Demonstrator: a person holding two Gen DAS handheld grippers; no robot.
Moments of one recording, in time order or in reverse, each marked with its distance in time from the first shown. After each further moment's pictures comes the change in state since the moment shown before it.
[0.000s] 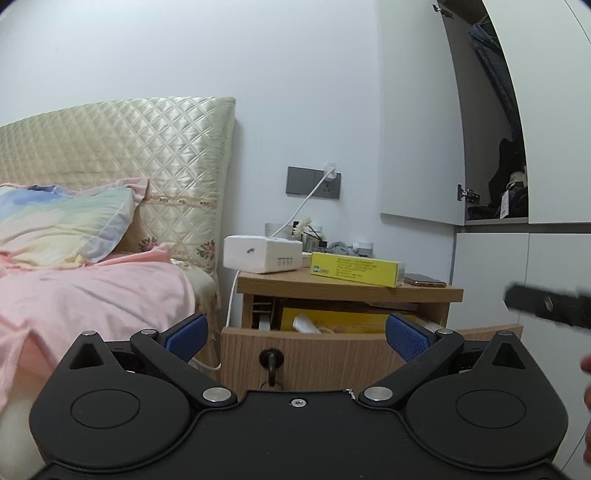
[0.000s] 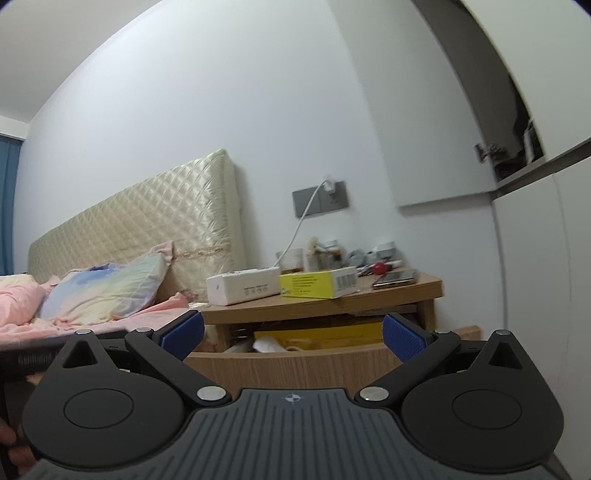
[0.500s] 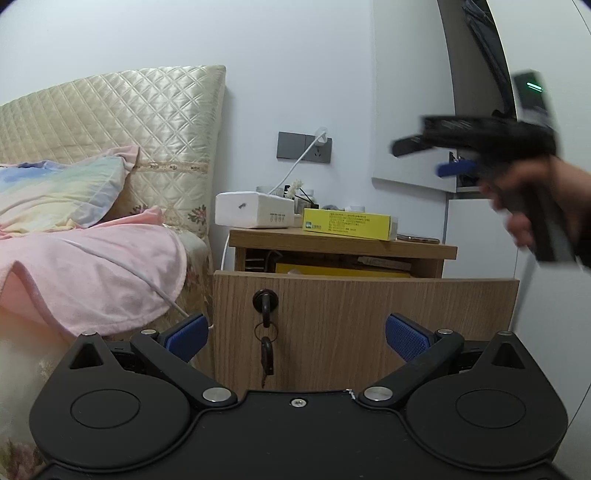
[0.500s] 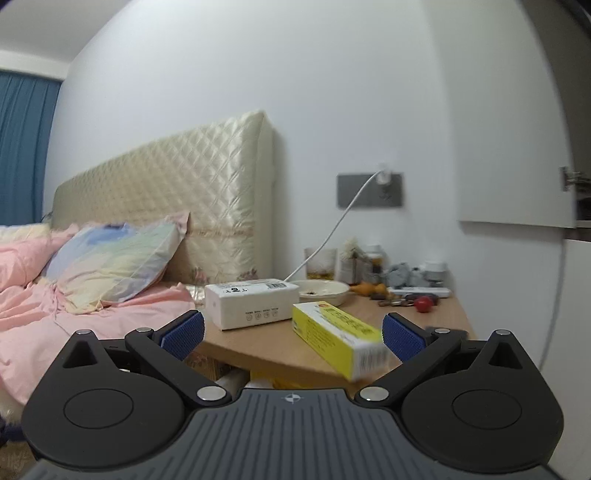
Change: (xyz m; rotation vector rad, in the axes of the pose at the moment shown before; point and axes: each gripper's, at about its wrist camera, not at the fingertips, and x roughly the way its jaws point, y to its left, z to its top) left arm 0.002 0.006 -0.028 0.044 0.081 -0.041; right arm 0.159 -0.008 0.106 -0.190 0.208 0.133
